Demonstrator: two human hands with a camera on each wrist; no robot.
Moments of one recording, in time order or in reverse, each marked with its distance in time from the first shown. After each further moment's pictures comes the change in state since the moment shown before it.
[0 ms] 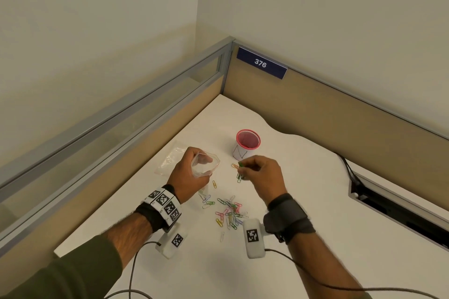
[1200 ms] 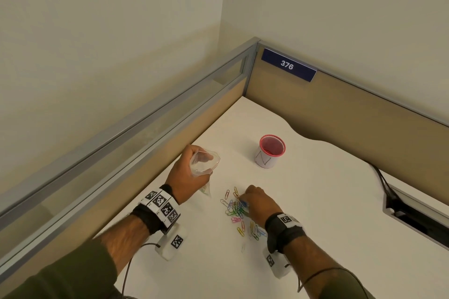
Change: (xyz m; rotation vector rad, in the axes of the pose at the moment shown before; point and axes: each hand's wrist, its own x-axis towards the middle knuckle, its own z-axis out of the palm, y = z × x) left_hand 0.003 -0.002 -0.055 -0.010 0.082 0.003; right_hand 0.025 0.089 0.072 -0.849 -0.550 -0.151
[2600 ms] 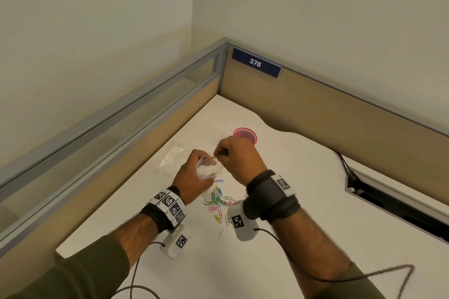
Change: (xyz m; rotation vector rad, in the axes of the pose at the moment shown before) left_hand -0.018 0.002 0.070 0.102 -0.124 -0.004; right_hand -0.072 -0.082 -0.145 0.263 0.408 -0.082
